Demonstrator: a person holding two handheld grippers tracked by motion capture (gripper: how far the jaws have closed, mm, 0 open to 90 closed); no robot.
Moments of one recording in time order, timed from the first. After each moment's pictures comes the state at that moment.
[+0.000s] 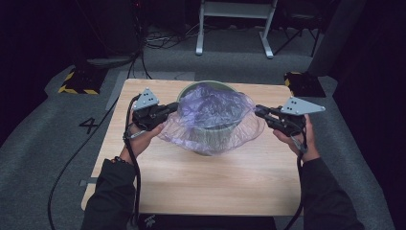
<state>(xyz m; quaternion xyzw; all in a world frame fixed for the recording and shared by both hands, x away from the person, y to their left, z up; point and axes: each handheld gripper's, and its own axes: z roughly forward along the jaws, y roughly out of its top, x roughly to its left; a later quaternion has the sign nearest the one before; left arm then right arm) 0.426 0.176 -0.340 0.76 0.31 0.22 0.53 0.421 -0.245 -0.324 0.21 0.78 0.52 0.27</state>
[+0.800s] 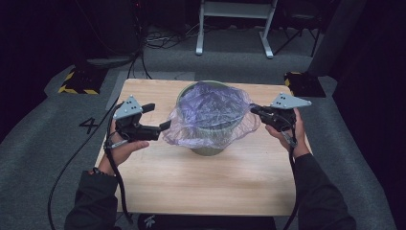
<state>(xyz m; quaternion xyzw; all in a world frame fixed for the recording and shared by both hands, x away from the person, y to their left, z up) 0.385 0.206 -0.337 0.77 0.29 0.21 0.53 0.443 -0.231 -0.337 0.25 0.79 0.49 0.27</state>
